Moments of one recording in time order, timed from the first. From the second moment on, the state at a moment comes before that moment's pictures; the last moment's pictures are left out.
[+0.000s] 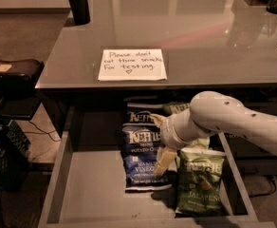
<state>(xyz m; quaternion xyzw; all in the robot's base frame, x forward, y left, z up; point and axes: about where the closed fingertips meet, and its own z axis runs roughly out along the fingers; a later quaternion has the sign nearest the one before) 0.504 -0.048 0.657 -0.71 0.64 0.11 0.28</state>
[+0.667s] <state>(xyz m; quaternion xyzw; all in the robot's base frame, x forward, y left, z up) 0.520 -0.048 0.631 -0.70 0.65 0.11 0.27</state>
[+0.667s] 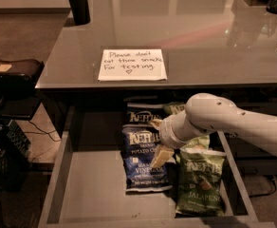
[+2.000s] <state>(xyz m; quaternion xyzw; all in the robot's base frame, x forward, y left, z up) 0.513 -0.035 0.652 -0.71 0.63 0.11 0.29</state>
